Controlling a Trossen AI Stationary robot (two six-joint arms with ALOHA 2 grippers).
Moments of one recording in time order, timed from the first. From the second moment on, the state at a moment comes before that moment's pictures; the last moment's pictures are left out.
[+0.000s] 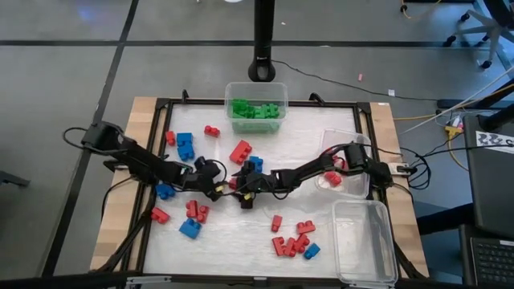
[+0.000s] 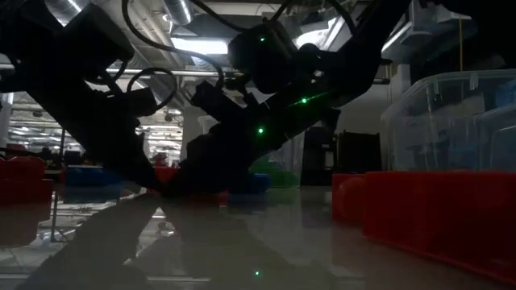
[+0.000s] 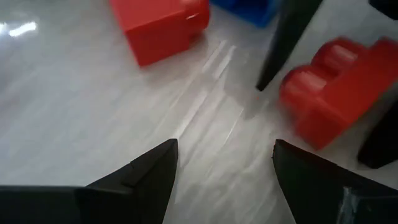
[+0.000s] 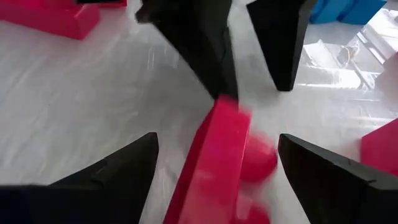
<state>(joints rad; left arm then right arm) -0.25 1.46 0.36 0.20 -0.54 -0.62 0.12 2.26 1.29 0.43 0.21 -0.08</state>
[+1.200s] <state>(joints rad) -0.25 1.47 0.38 0.25 -0.47 -0.57 0.23 1.76 1.28 -0.42 0.54 -0.25</state>
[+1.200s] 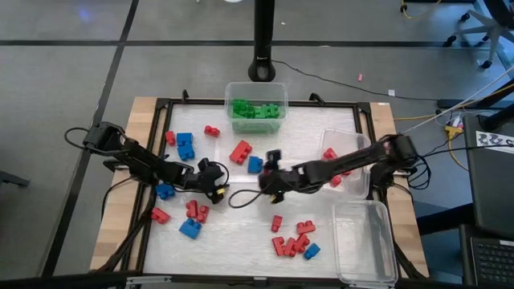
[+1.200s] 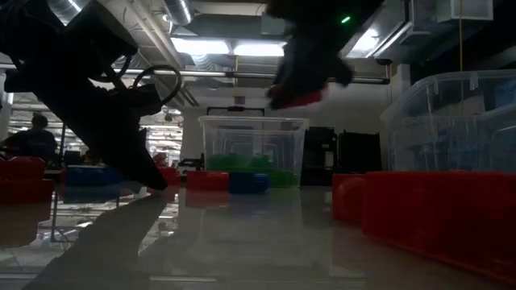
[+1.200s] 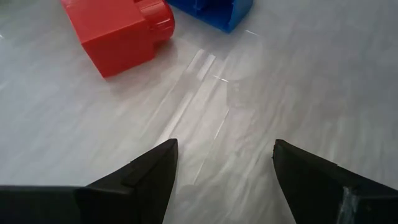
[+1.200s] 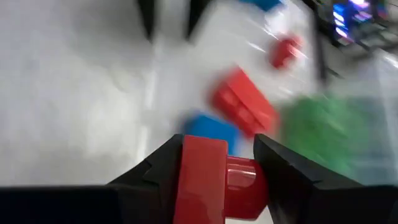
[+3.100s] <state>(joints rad) 0.09 1.51 0.39 0.54 -0.52 -0.43 0.24 1.48 1.12 -0.78 0.89 0.00</state>
